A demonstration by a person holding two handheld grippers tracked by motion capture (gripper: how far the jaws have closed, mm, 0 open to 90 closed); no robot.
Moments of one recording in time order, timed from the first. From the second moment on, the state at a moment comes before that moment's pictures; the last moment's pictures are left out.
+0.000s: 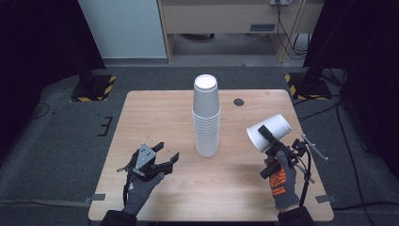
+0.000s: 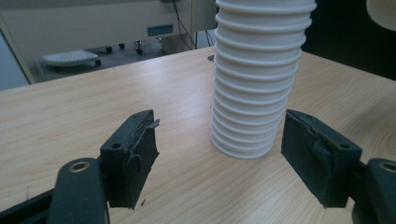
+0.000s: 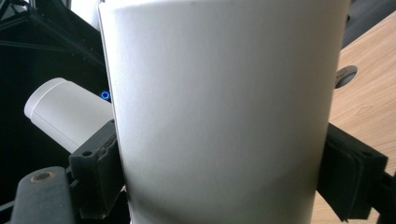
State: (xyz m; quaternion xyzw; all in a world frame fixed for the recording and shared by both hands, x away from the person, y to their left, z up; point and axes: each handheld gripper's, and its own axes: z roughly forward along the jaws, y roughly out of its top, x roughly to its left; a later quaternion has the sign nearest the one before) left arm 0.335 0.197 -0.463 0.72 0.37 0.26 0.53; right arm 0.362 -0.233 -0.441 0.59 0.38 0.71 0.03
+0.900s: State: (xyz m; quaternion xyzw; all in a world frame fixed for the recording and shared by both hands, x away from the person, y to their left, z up) left arm 0.342 0.135 -0.449 0.72 0.31 0.25 0.57; right arm 0.361 -0.231 -0.443 0.59 0.37 0.72 0.00
